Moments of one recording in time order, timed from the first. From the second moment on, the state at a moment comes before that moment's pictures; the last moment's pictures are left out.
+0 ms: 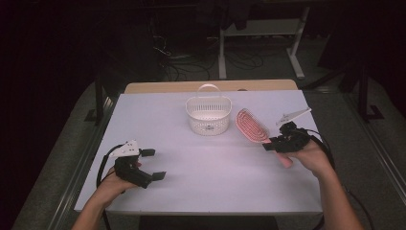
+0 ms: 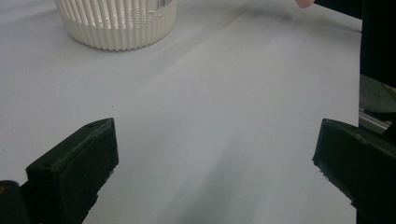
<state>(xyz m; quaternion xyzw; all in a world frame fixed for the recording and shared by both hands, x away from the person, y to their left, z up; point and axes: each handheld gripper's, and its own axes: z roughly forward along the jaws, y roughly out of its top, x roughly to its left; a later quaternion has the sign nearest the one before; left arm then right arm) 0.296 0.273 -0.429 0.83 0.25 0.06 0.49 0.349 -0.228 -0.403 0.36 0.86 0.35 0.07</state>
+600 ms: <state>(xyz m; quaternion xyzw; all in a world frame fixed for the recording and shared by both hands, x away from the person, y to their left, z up) 0.296 0.272 -0.429 0.83 0.26 0.06 0.49 0.345 -0.220 -0.393 0.34 0.84 0.42 0.08</state>
